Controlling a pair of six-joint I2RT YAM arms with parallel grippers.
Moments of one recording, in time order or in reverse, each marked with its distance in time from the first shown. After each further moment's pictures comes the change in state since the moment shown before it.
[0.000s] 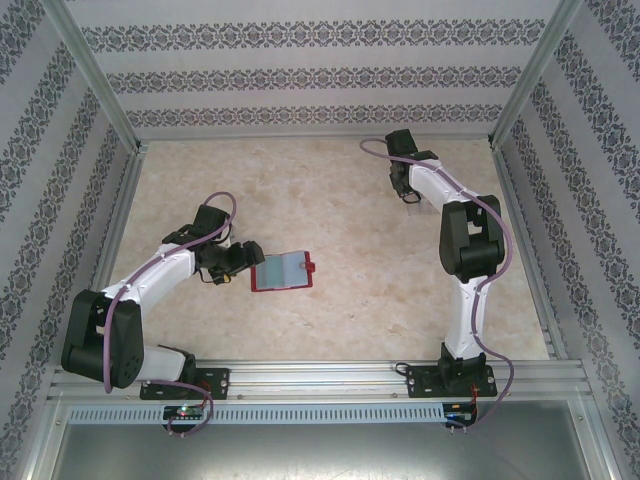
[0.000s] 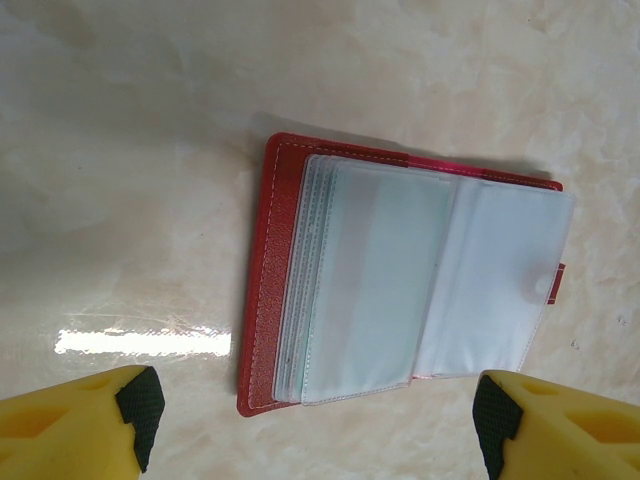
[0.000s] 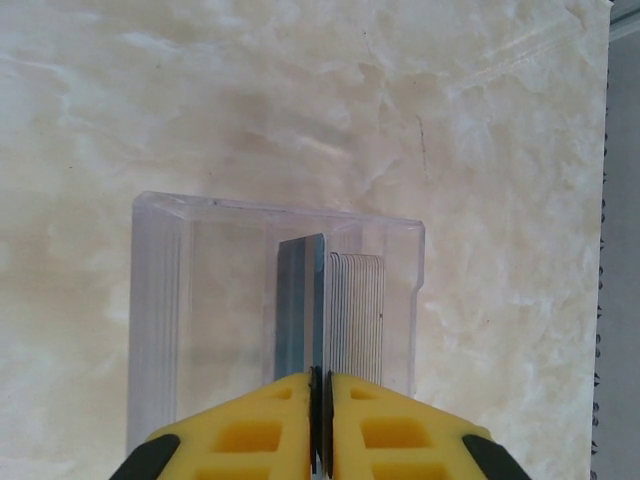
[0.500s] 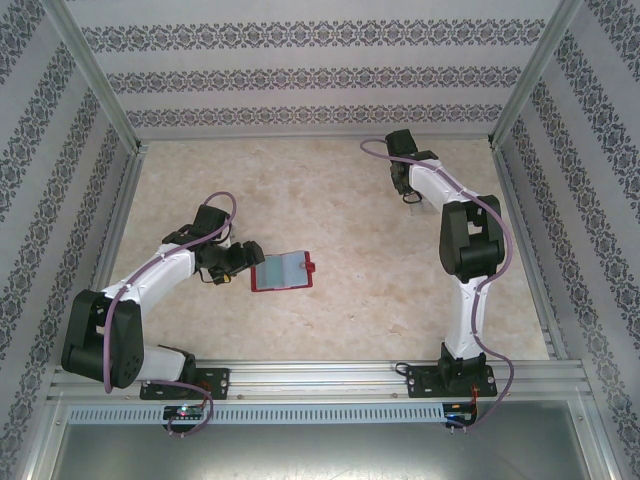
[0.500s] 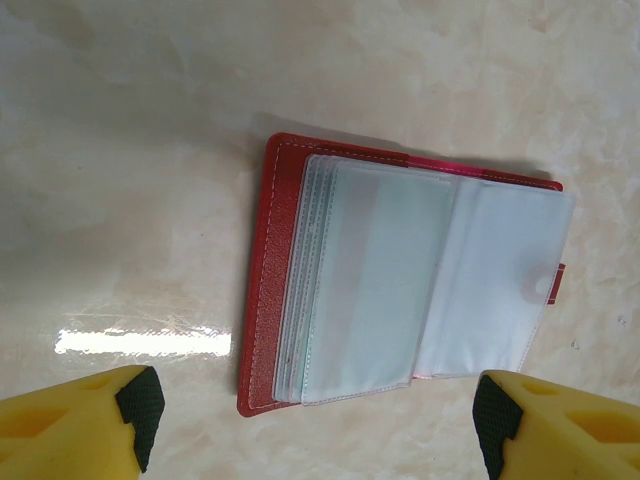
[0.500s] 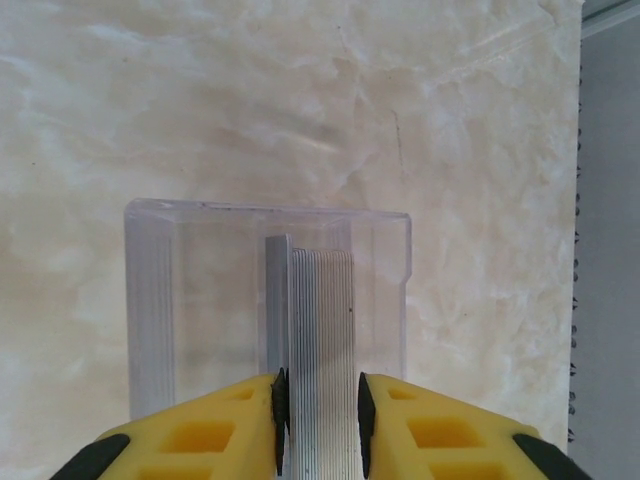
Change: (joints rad) left arm 0.000 0.000 0.000 0.000 0.000 0.000; right arm 0.000 0.000 0.000 -0.004 0.048 -0.003
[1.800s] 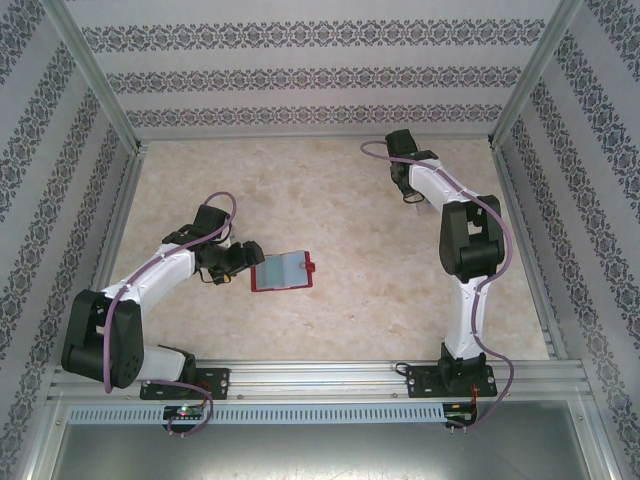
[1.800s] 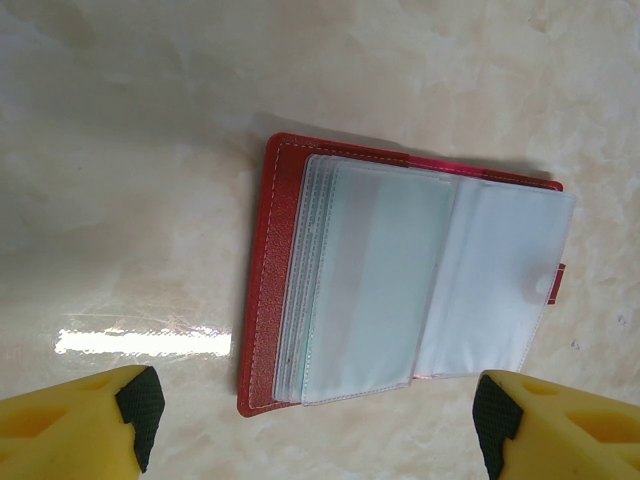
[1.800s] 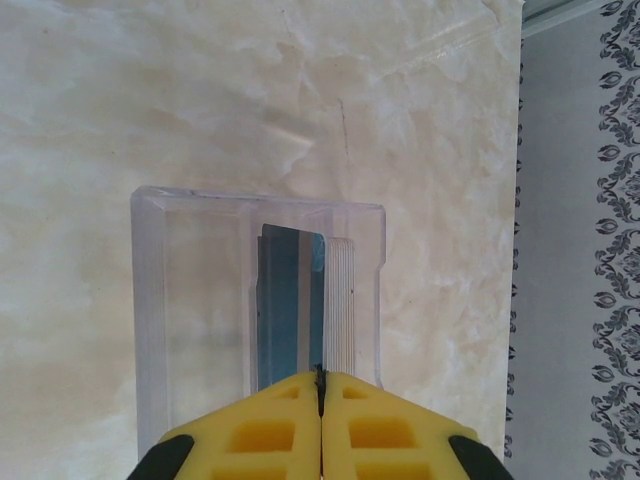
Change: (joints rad) left arm 0.000 0.000 0.000 0.000 0.000 0.000; right arm 0.001 0.000 0.006 -0.019 0.086 -0.036
